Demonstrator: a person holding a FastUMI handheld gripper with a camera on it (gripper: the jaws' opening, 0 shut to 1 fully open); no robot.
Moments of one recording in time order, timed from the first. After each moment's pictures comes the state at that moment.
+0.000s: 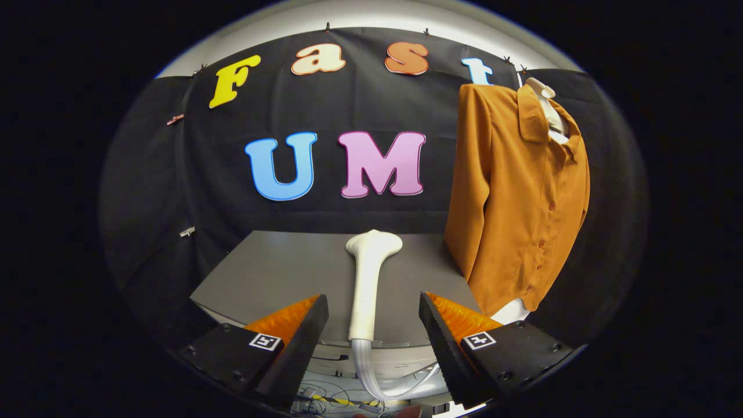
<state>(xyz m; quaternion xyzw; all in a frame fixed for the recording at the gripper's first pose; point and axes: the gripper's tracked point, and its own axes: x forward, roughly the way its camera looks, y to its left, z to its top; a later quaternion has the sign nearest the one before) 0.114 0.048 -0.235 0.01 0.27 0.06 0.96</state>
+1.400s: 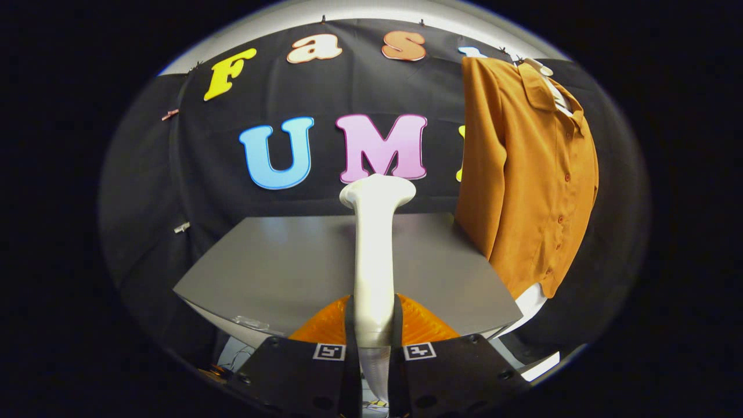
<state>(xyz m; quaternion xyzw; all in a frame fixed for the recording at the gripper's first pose) 0.113 0.062 -0.265 0.03 0.25 0.06 0.97</state>
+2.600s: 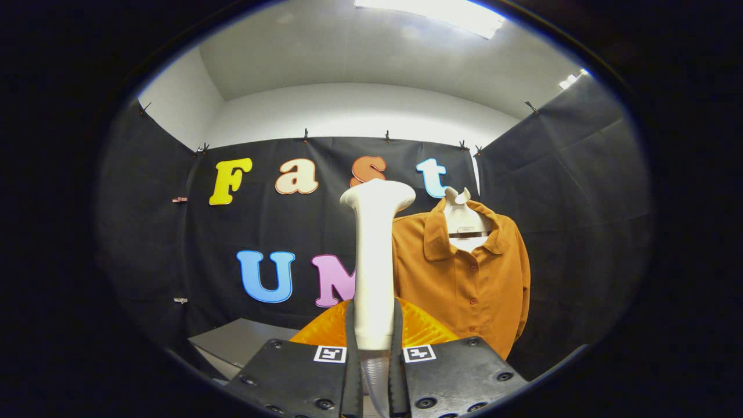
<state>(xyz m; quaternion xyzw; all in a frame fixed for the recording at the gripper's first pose) 0.077 -0.100 -0.067 0.06 -0.06 0.02 1.00</state>
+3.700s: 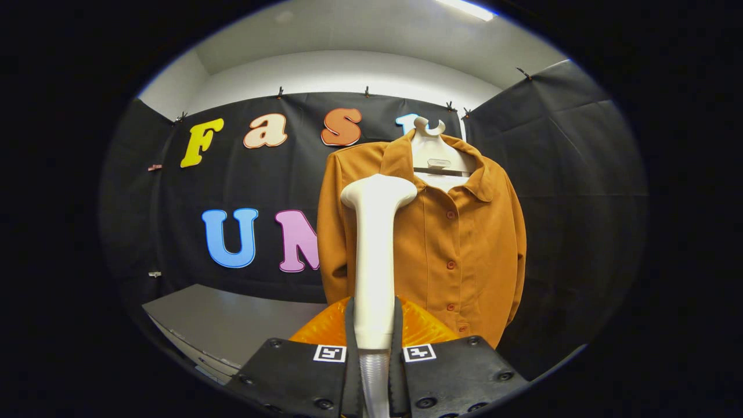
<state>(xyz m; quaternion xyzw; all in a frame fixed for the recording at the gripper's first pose) 0.153 -0.158 -0.184 0.03 0.03 0.00 1.00</state>
